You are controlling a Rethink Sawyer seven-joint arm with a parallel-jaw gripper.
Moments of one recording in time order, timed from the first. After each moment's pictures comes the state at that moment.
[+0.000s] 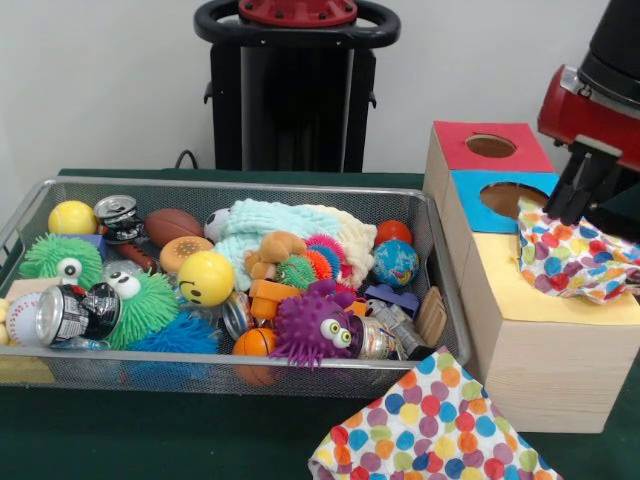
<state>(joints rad) 0.30 -0.33 -0.51 1.01 0.32 1.03 2.08</state>
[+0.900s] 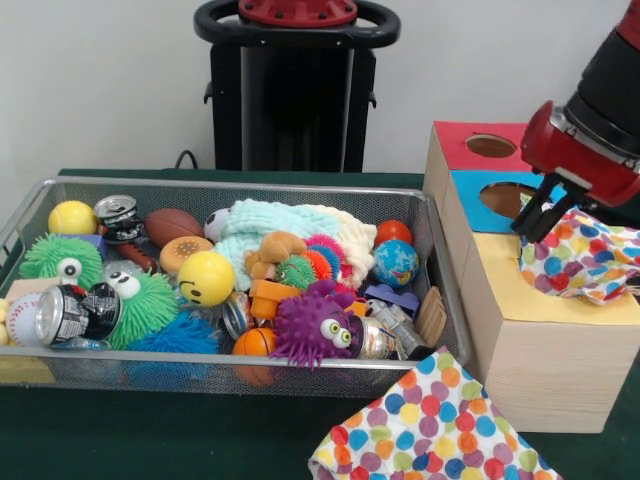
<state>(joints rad) 0.40 -0.24 -0.56 1.02 0.19 1.02 2.08</state>
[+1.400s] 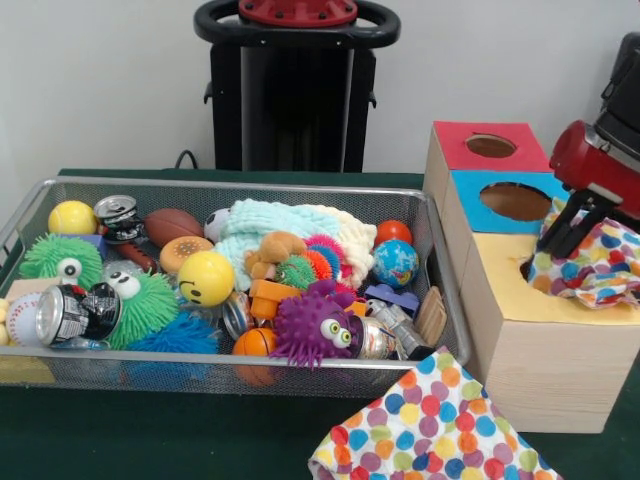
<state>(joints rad) 0.45 -0.23 -0.57 1.03 0.18 0.90 2.08</state>
